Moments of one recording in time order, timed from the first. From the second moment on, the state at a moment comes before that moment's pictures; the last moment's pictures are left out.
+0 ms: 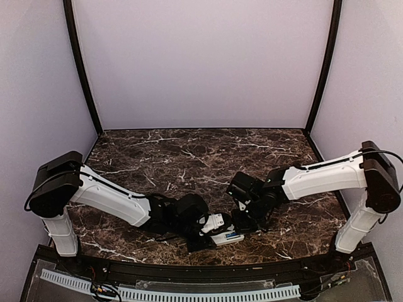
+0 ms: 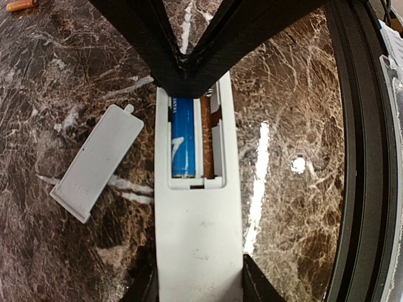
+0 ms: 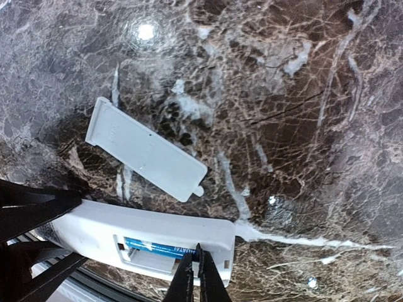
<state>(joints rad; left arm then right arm) -1.22 1.85 0.96 -0.02 0.15 0.07 1.06 1.66 0.97 -0.65 -0.13 0.89</state>
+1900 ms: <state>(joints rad) -1.21 1.86 0.99 -0.12 0.16 0.24 0.58 1.66 1.08 -0.61 -0.07 0.51</state>
